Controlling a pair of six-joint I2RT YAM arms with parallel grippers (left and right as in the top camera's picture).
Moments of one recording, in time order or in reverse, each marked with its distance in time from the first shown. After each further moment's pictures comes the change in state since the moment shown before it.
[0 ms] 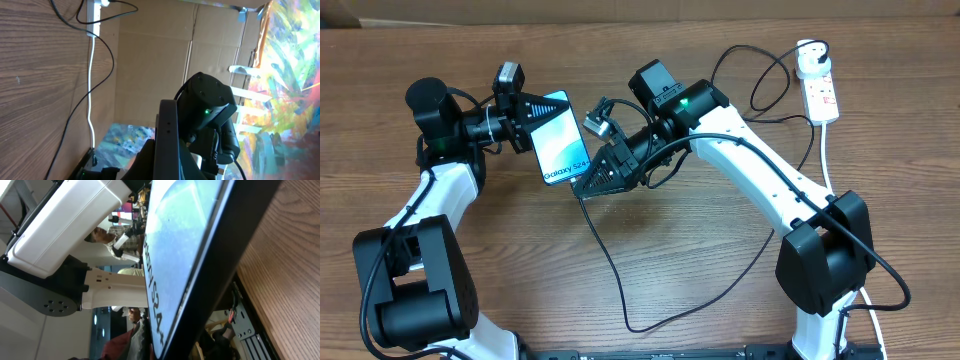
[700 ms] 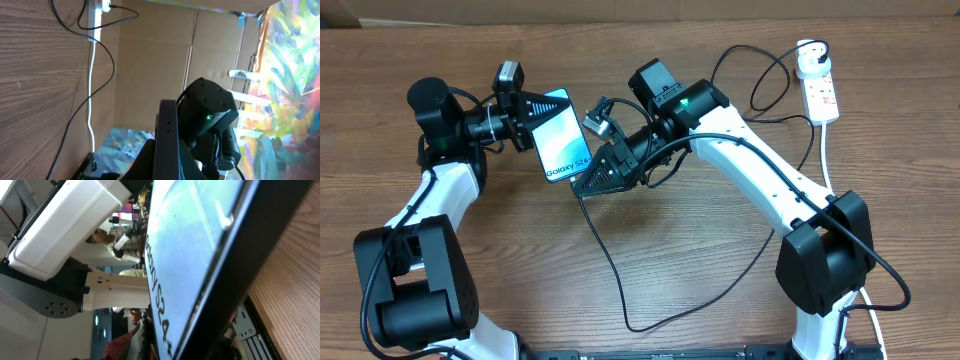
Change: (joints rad) left arm -0.008 0.000 0.000 0.000 -0.034 0.000; right arm 0.000 0.000 0.000 0.016 0.000 0.026
